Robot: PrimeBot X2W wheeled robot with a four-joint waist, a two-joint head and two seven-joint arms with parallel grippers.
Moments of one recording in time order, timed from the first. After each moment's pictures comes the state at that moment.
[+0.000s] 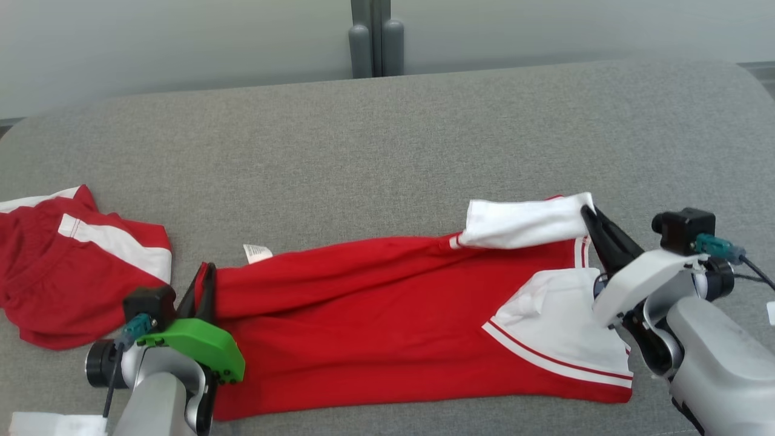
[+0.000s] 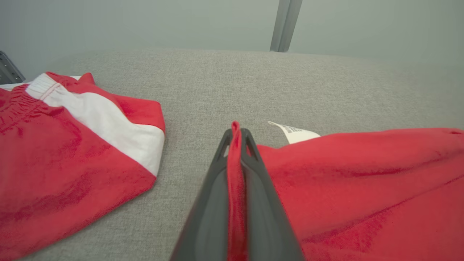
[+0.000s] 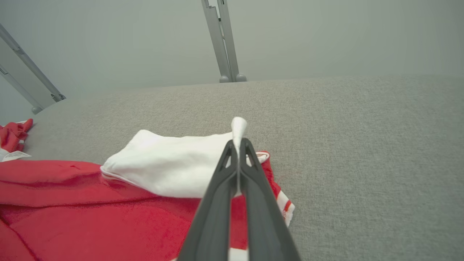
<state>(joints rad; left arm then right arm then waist) -0.39 0.11 -0.09 0.77 -0.25 -0.13 -0.26 -0.52 -0.39 0.54 0.63 0.73 0.13 -0.26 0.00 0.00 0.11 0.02</state>
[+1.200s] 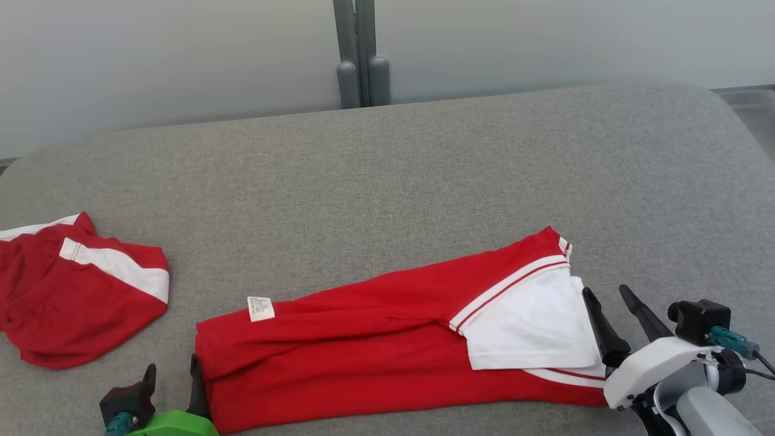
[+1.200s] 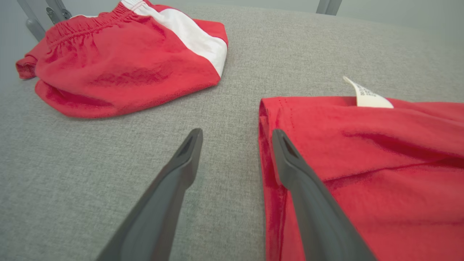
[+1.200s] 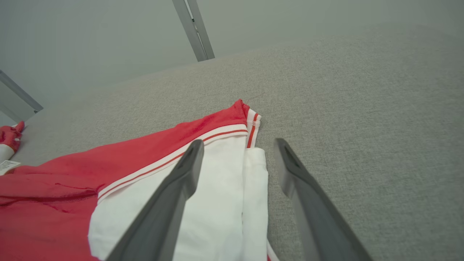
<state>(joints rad) -0.10 0.05 0.10 0.65 -0.16 -0.06 -0.26 -0.19 -0.31 0.31 0.50 0.62 0.13 -0.26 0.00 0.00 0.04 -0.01</state>
